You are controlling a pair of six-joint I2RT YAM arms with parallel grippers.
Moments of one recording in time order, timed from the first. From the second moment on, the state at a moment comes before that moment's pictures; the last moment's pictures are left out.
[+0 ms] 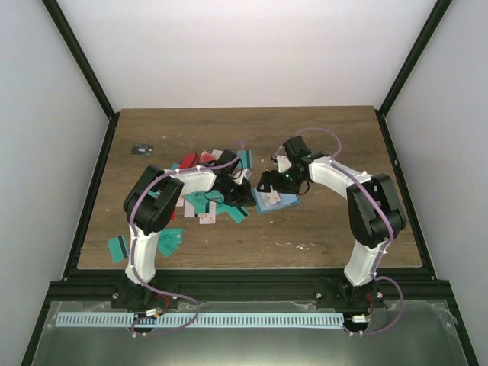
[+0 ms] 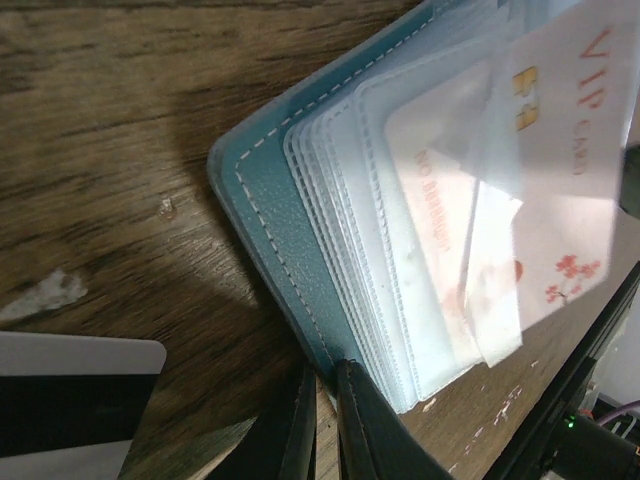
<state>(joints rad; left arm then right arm) -0.58 2.07 1.28 -0.37 0.64 -0.61 0.41 1.77 1.18 -0.57 -0.48 0.28</state>
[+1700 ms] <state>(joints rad) -0.57 1.75 1.24 -0.59 0.39 -0.57 0.47 1.71 1.23 -0.63 -0.45 0.34</state>
